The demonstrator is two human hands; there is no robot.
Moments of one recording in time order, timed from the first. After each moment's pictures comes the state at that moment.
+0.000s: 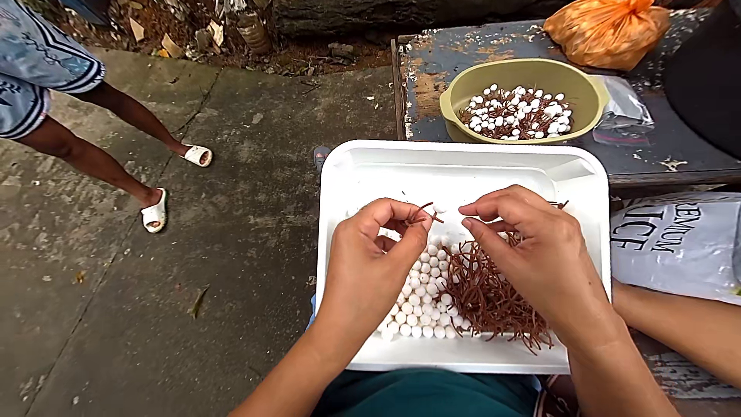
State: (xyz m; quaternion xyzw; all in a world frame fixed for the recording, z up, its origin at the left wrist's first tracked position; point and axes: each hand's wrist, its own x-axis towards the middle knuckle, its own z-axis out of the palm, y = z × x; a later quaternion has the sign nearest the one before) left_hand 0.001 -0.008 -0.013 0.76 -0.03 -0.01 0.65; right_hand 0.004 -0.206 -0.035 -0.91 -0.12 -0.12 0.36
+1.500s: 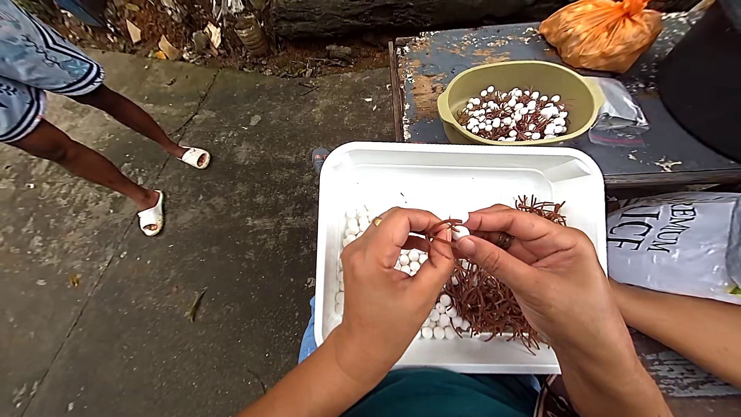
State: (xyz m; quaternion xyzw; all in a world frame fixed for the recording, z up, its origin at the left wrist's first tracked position) left_hand -0.006 -0.026 -0.025 0.75 -0.14 0.16 0.63; right_hand -0.013 -0.189 -0.022 -0.73 -0.08 -0.05 0.68
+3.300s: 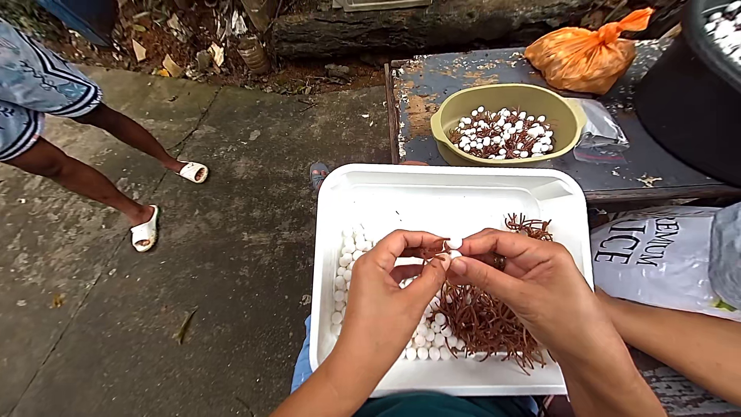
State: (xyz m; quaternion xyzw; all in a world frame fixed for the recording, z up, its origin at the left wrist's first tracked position) left_hand -0.004 -0.027 -0.023 0.71 -0.02 -0.05 0.70; right_hand -0.009 -0.202 -0.024 -0.75 -0.03 0.01 0.66
